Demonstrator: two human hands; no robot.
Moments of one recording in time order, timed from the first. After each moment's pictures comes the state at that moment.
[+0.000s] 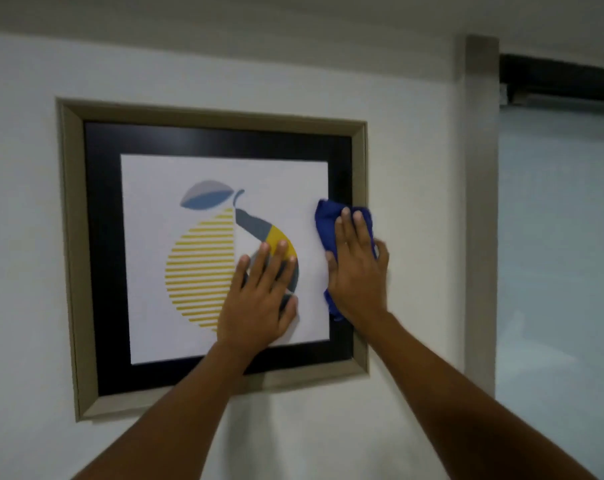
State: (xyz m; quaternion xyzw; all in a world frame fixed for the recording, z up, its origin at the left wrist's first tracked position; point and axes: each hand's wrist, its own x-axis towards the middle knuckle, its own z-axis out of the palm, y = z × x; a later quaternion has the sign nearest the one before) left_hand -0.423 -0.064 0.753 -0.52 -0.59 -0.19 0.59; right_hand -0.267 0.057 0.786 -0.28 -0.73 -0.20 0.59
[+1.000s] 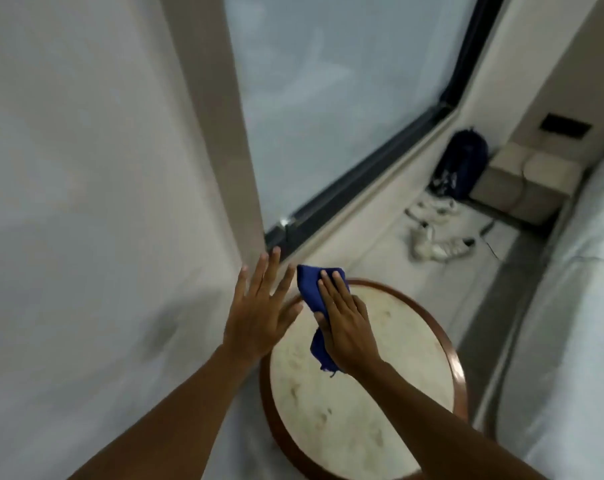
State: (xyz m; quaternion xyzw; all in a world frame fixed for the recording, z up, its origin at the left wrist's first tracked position) left_hand -0.107 0.034 0.259 -0.82 -0.55 -0.12 0.06; right_hand 0.087 0.007 0.229 -0.57 -0.78 0.09 0.26
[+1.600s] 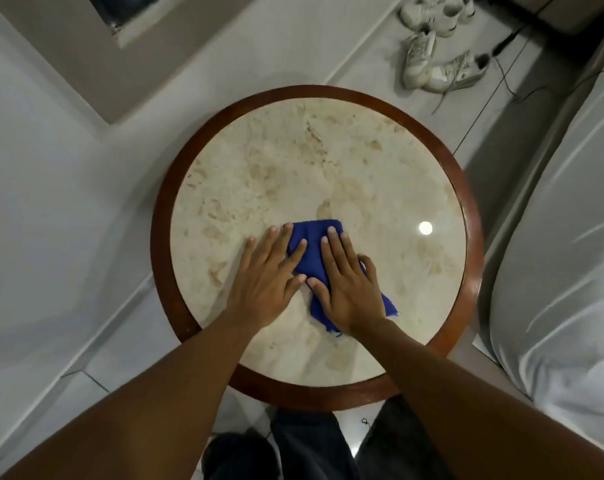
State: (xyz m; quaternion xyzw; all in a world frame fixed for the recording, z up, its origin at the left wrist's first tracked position) left_hand 0.012 -0.033 -0.148 -0.86 -0.49 0.05 -0.09; right_hand 0.197 -0.072 -0.137 -0.66 -0.74 0.14 -0.02
